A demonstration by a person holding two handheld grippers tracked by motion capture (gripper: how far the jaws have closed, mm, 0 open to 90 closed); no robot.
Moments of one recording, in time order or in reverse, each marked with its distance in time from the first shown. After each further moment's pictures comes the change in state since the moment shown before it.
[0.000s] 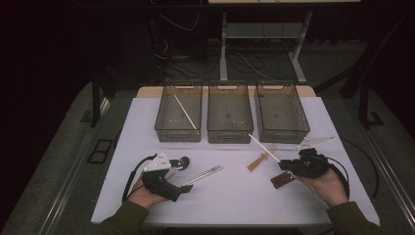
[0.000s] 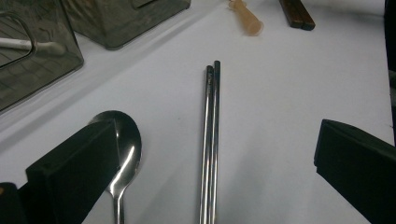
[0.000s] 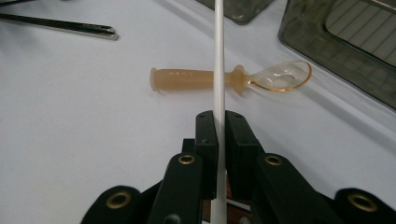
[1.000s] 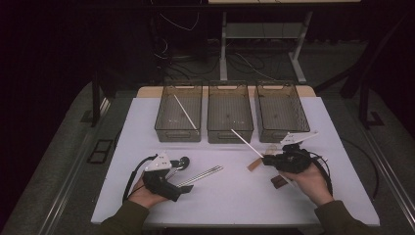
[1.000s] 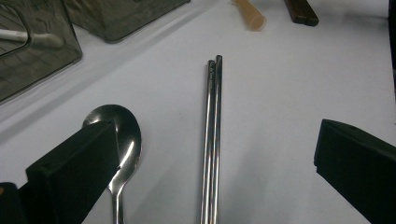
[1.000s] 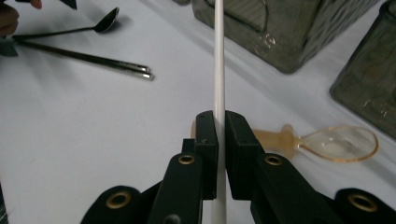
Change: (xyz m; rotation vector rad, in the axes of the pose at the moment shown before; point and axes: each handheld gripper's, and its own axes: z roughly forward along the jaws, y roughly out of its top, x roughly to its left) left arm 0.000 -0.002 0.003 0.006 -0.002 -0.016; right arm 0.021 0.030 0.025 -0.062 0.073 -0.028
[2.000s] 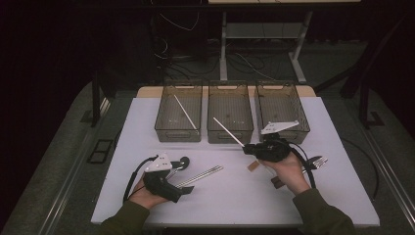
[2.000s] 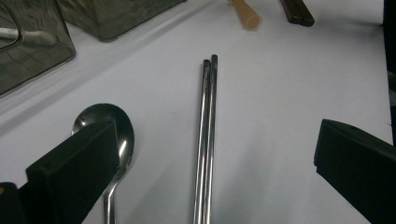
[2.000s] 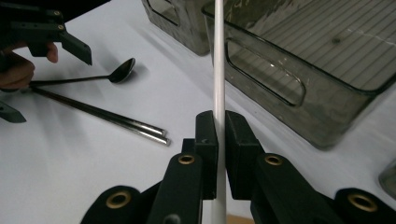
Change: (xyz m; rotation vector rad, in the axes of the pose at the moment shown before) left arm -0.002 -0.001 0.001 -0.001 -0.009 -0.011; right arm 0.013 0.040 0.036 -0.072 0.049 -0.016
